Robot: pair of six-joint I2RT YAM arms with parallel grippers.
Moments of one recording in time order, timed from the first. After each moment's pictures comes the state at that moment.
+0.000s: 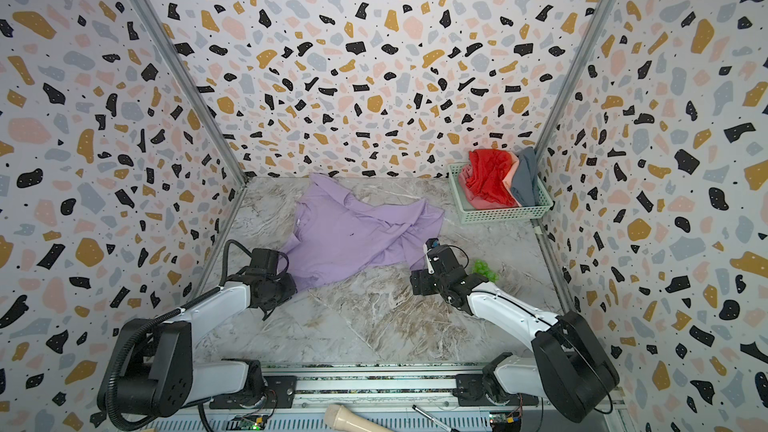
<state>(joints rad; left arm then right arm) -0.09 1.30 0.54 -0.40 0.06 -0.59 0.59 1.30 0.62 -0.20 0.01 0.35</state>
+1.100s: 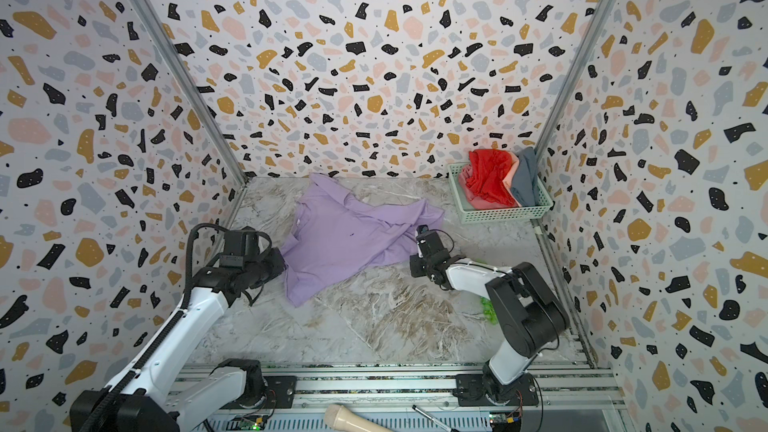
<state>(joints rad) -0.08 1.02 0.83 -0.65 0.05 -0.58 0.48 1.55 0.80 -0.06 -0.02 0.30</state>
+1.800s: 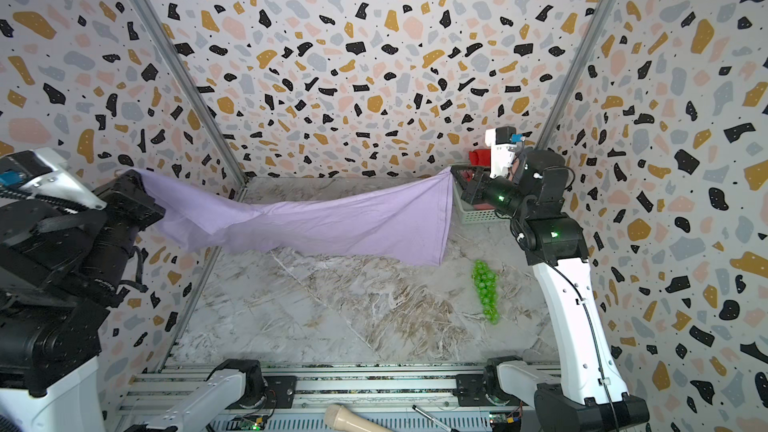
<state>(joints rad) -0.07 0.95 1.87 -0.89 -0.34 -0.40 0.14 1.17 1.56 -0.53 -0.59 0.38</state>
